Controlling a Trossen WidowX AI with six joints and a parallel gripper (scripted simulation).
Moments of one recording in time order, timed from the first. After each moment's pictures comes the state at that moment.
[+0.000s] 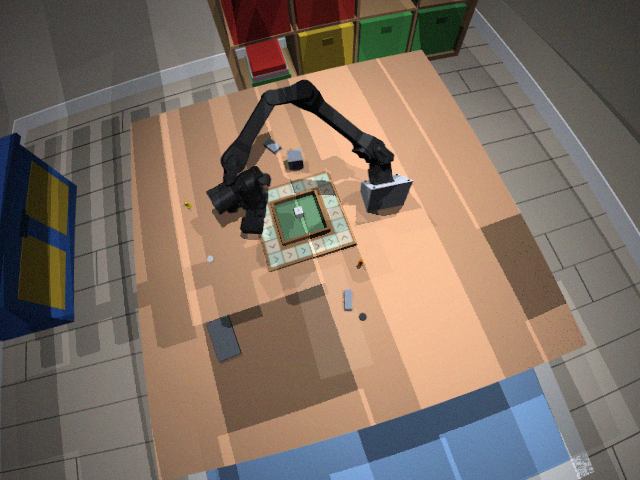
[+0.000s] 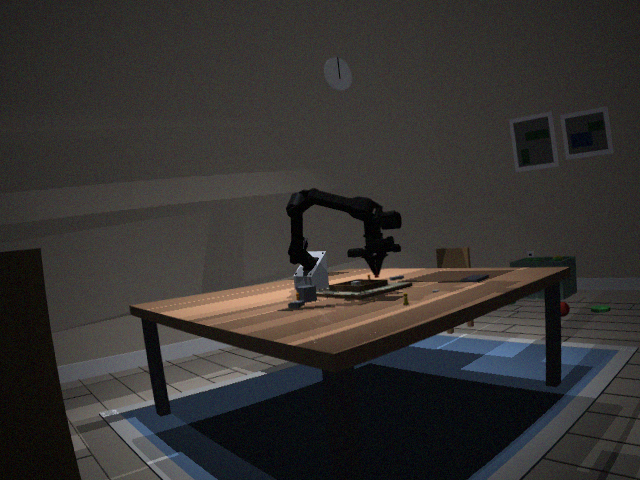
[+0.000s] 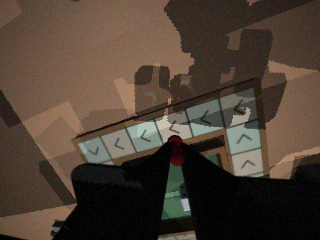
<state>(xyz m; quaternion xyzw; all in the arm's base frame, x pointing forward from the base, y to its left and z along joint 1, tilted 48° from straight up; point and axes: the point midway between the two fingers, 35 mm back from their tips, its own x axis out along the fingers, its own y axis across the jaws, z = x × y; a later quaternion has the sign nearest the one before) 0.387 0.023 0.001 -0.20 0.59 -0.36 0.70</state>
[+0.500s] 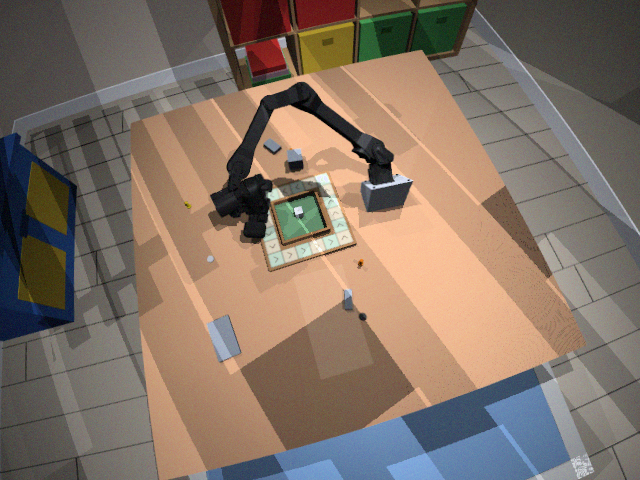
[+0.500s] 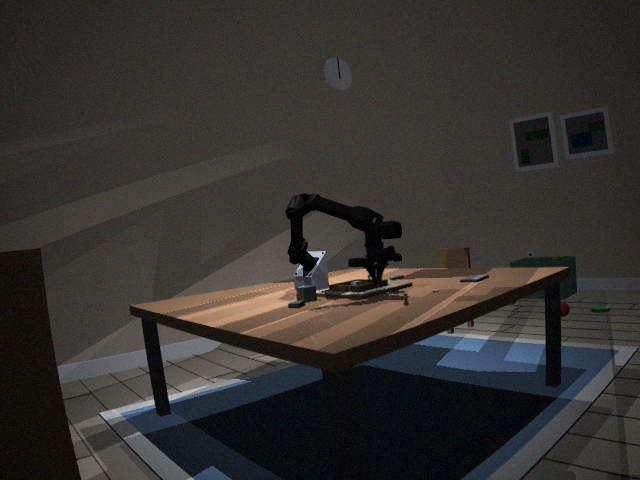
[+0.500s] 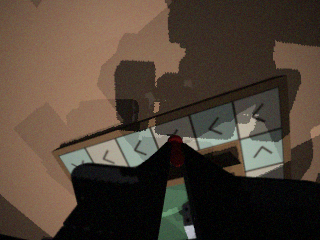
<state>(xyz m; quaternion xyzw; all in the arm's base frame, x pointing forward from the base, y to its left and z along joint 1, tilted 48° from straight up) 0.389 -0.002 -0.021 -0.20 0.59 -0.36 0.70</state>
